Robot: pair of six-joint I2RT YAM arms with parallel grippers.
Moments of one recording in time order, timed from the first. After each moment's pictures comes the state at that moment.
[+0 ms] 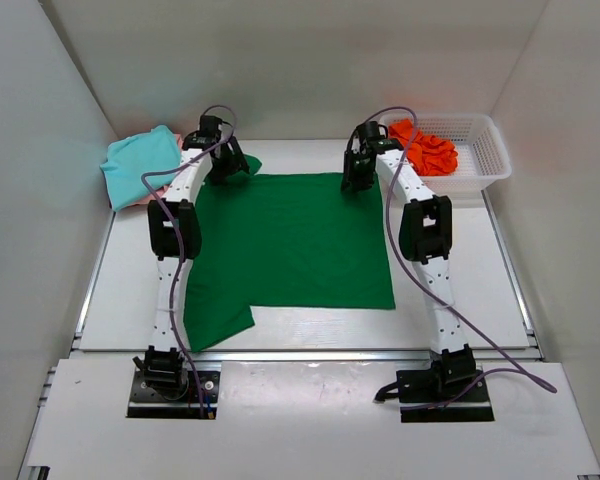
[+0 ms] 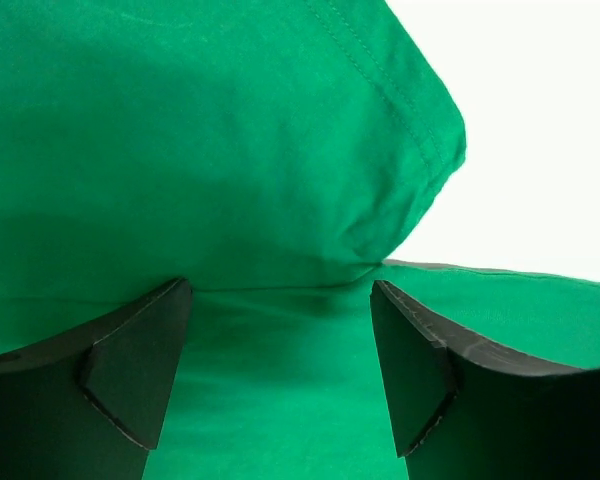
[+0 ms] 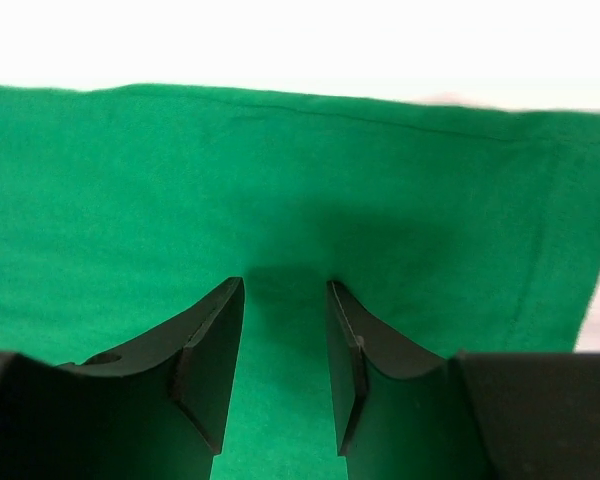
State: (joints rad) left arm -0.11 2.67 2.52 -0.80 0.08 -0.51; right arm 0.25 2.63 2.46 -0.85 -0.14 0.29
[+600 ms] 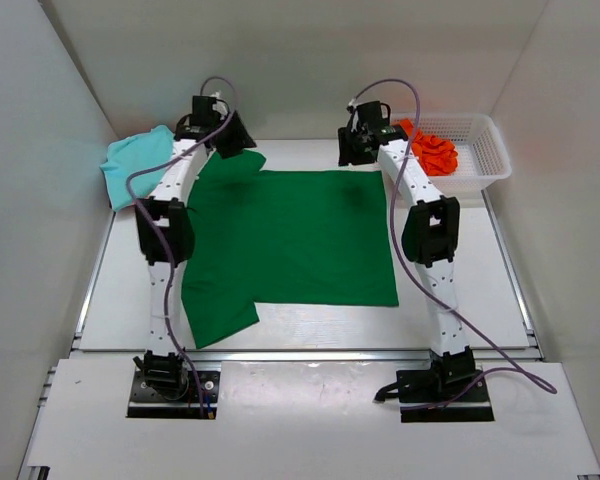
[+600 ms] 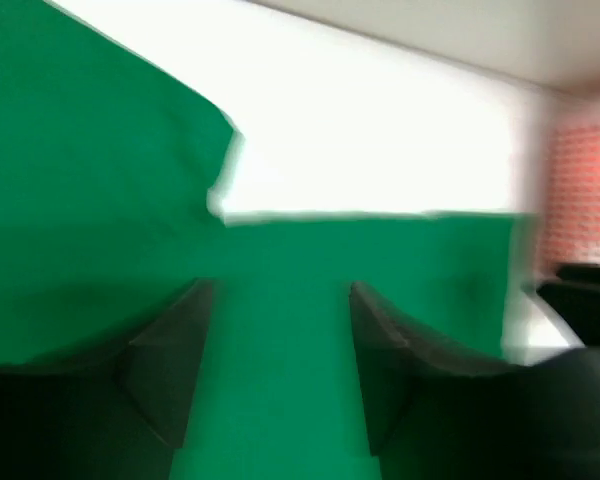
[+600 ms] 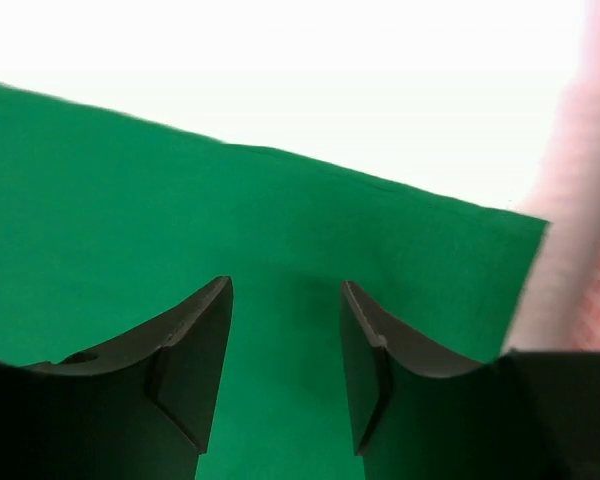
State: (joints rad) left arm -0.12 2.50 2.42 -0.60 0.26 -0.49; right arm 0.26 2.53 2.48 -0.76 -0.10 0.12
